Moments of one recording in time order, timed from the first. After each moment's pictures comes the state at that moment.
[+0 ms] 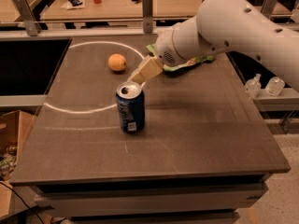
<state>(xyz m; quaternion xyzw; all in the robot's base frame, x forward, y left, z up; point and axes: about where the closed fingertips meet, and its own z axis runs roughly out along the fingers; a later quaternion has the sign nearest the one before) 0.628 0.001 0.906 -0.50 0.74 0.12 0.44</state>
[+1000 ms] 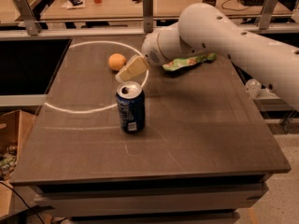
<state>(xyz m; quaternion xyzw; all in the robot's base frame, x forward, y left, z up) 0.671 0.031 0.881 -0.48 0.74 0.15 0.45</state>
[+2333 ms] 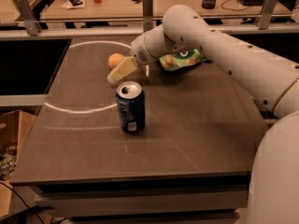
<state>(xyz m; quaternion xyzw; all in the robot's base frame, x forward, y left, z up) 0.711 0.080 0.838 -0.51 0.73 0.22 0.40</state>
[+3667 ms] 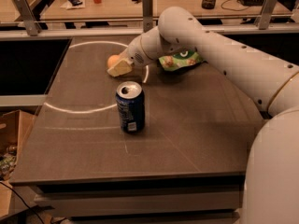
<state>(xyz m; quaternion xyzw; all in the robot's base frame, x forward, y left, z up) 0.710 0.089 0.829 -0.53 0.72 0.22 0.39</state>
